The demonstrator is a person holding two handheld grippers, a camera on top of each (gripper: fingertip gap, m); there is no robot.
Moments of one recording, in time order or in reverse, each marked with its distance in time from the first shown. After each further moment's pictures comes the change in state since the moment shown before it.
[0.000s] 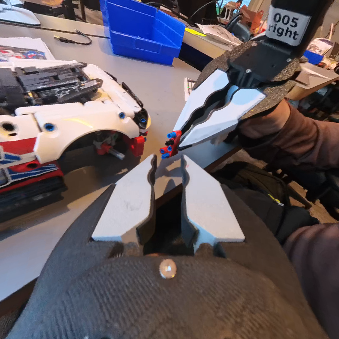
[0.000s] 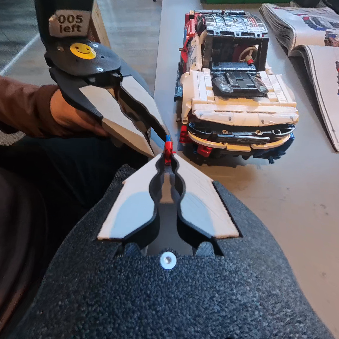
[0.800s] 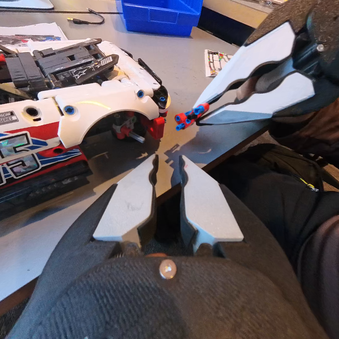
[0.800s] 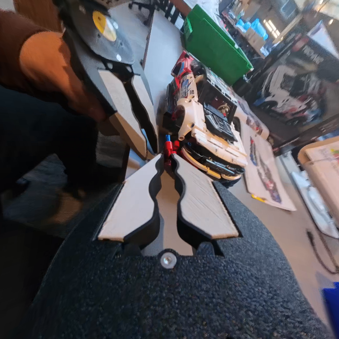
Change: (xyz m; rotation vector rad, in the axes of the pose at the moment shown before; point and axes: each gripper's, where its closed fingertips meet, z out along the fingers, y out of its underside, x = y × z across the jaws) left arm -0.023 0.019 -0.004 -0.101 -0.091 0.083; right arm 0.001 -0.012 -0.002 0.082 0.282 -0.519
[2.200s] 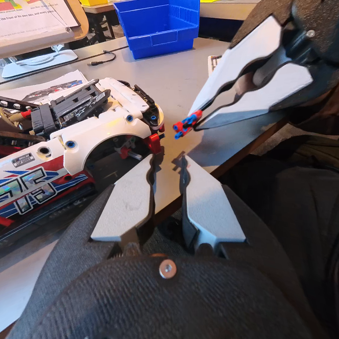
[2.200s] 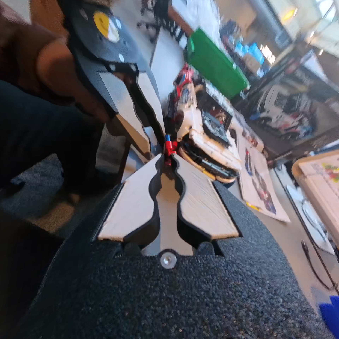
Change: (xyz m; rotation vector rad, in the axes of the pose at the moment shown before) left arm 0.000 -0.014 0.003 0.060 -0.094 0.203; right arm 0.004 -0.005 -0.011 0.111 -0.019 -0.027
